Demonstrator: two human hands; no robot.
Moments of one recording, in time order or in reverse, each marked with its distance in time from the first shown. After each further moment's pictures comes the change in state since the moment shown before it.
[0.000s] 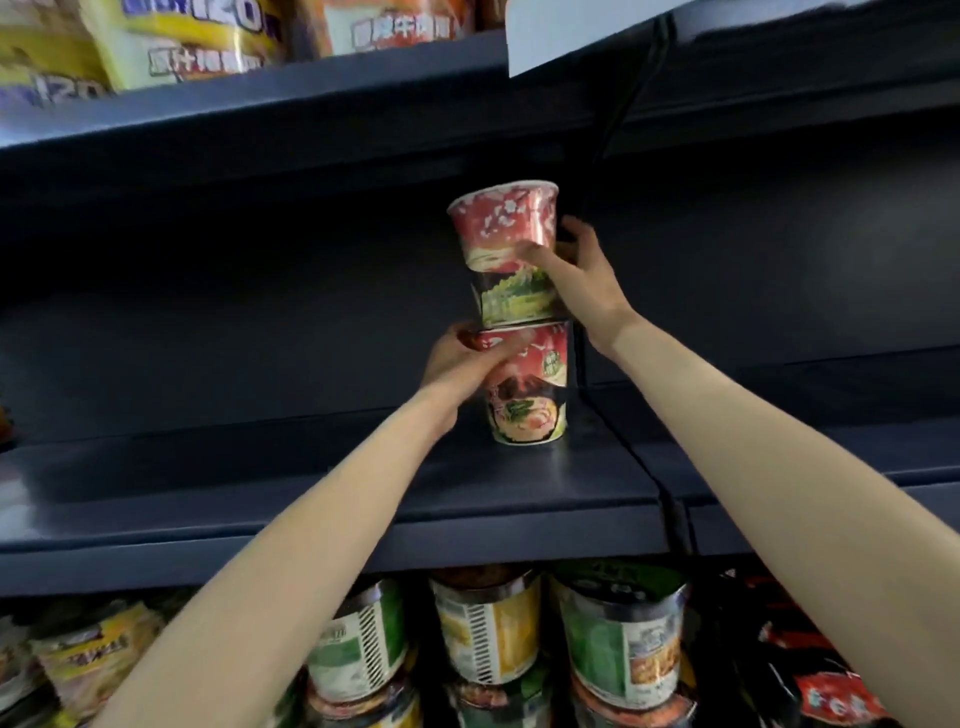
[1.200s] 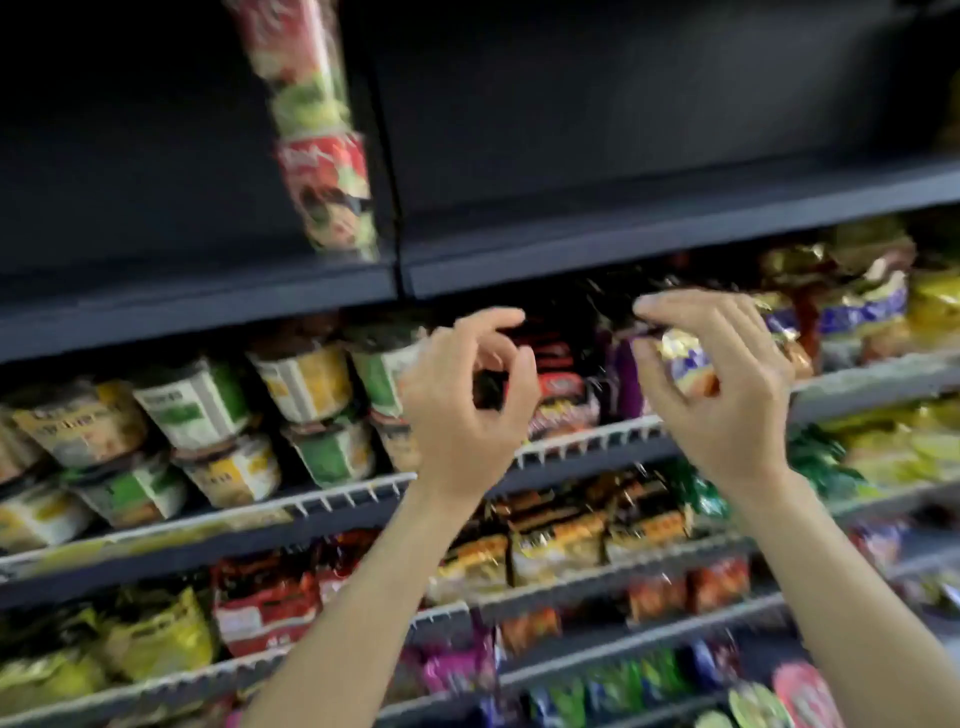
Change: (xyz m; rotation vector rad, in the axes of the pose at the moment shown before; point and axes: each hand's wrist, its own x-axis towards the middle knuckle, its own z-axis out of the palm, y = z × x) left_hand -0.314 0.008 0.161 0.060 0.269 0.872; right_hand -0.362 -0.021 -0.223 -0.802 0.300 -0.658
